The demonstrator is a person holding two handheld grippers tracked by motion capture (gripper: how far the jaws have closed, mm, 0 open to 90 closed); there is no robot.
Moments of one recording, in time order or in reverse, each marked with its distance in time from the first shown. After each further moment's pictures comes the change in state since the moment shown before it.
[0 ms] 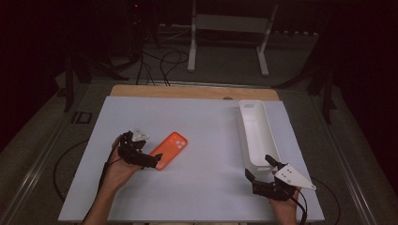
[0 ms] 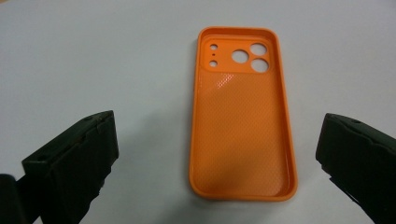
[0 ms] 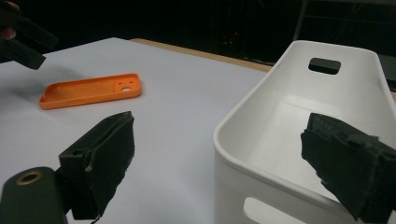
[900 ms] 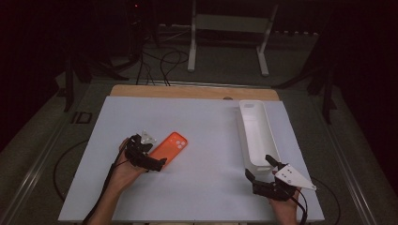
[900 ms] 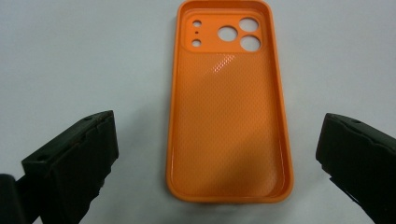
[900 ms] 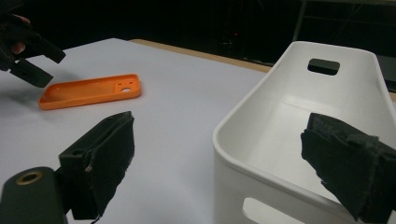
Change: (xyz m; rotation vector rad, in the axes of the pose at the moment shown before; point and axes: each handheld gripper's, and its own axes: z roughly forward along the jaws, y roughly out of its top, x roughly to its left) left arm -0.011 -0.003 0.019 0.069 -0.017 0.030; right arm 0.000 0.000 -0.001 -0.002 -0.002 -0.001
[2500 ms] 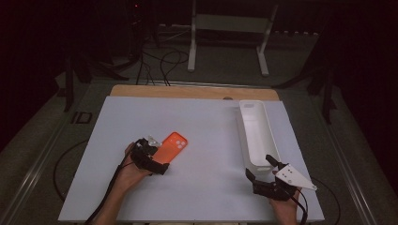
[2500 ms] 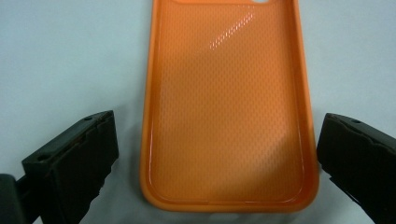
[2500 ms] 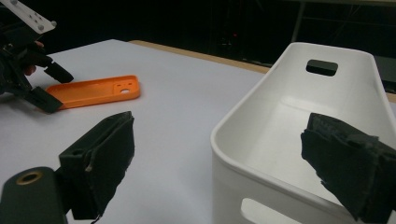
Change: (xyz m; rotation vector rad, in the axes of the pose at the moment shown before) left arm -0.003 -0.009 0.032 0.108 -0.018 -0.004; right arm 0.000 0.000 0.000 -0.006 -0.003 0.001
